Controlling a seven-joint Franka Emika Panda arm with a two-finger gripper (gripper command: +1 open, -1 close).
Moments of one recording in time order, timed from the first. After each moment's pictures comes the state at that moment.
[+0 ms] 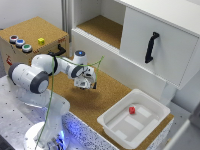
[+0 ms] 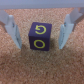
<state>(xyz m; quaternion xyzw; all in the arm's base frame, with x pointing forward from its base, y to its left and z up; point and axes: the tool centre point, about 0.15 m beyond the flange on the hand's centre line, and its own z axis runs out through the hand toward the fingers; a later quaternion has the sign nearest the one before) 0.330 0.048 0.209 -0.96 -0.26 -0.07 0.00</state>
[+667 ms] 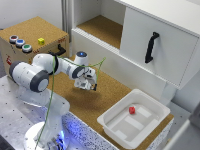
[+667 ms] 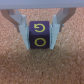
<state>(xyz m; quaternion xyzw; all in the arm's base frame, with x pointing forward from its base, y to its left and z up) 0.335 0.043 0.211 -0.96 -0.26 -0.08 0.00</state>
